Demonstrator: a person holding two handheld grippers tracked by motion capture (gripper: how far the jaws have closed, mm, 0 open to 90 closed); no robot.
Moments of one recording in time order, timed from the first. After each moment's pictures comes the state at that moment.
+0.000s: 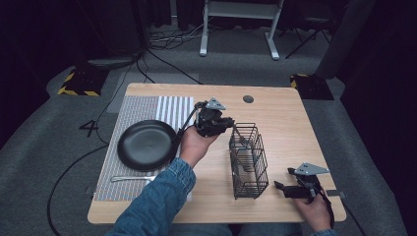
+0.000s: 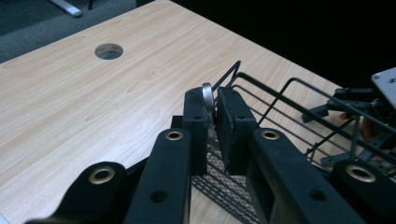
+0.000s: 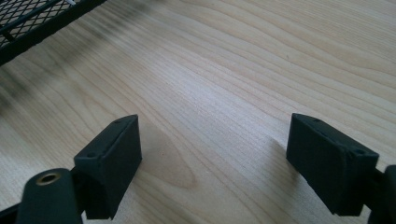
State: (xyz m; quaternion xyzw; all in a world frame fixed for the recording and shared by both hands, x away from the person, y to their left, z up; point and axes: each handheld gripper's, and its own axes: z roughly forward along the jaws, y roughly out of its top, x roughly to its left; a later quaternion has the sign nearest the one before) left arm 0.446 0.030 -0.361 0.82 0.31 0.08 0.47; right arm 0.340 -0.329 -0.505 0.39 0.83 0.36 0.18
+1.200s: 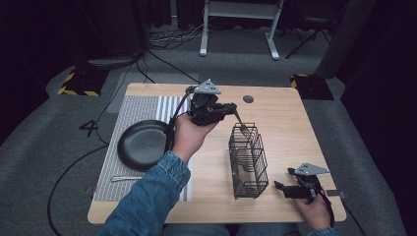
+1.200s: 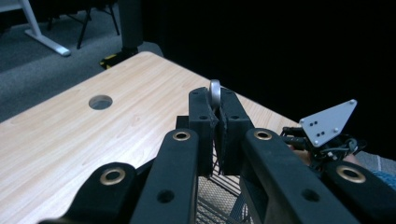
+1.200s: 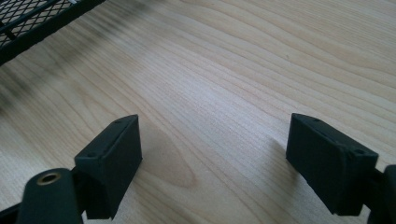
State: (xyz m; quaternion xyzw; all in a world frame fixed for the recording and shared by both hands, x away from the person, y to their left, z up) left arm 0.424 0.051 -0.285 0.80 0.28 0.08 0.53; right arm 0.340 -0.329 -0.505 0.39 0.83 0.36 0.18
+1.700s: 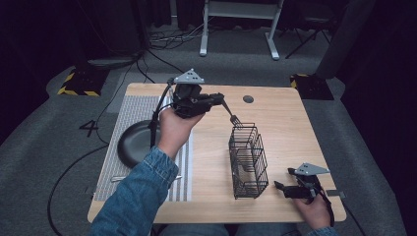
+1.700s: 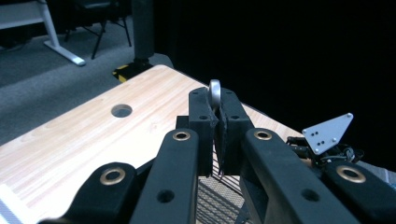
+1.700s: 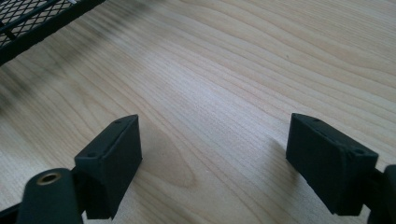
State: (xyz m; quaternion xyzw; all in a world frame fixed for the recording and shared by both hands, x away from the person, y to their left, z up) left arm 0.421 0.089 -0.260 0.78 0.29 0.10 0.55; right arm 0.340 -0.329 -0.505 0.39 0.83 0.36 0.18
